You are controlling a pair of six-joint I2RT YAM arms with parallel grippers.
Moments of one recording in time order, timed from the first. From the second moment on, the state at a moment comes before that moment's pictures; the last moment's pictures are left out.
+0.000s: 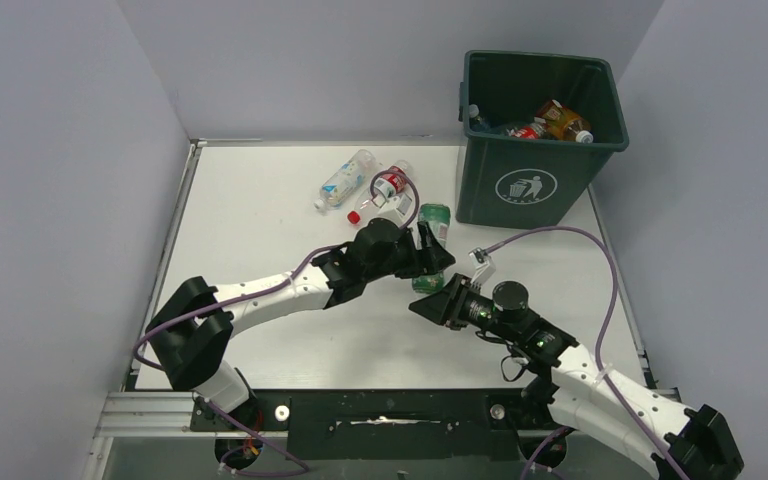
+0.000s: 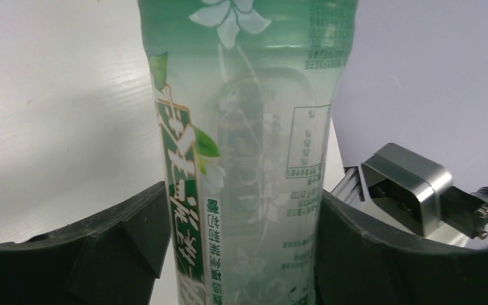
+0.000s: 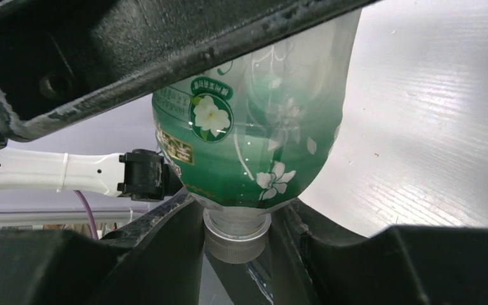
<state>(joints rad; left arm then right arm) -0.94 1.59 1.04 0.15 -0.01 -0.94 0.71 0.74 0.30 0.15 -0.27 0.98</state>
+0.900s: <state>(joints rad) -0.78 1.43 1.04 0.00 -0.02 -0.83 0.72 0.68 0.38 0.02 -0.22 0.92</state>
